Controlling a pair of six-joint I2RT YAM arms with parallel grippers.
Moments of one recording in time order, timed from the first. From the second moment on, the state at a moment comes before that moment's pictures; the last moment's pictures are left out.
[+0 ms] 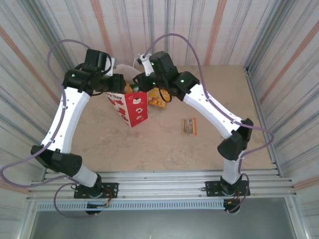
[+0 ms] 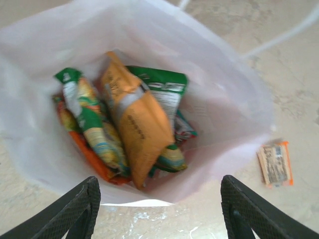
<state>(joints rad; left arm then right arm) -0.32 1.55 1.88 -1.17 0.06 -0.21 0.79 1.84 2.03 -0.69 -0.03 0.17</state>
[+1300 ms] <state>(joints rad) -0.55 1.71 1.95 -1.08 0.05 -0.11 0.45 2.09 1.67 -0.46 -0.22 0.86</state>
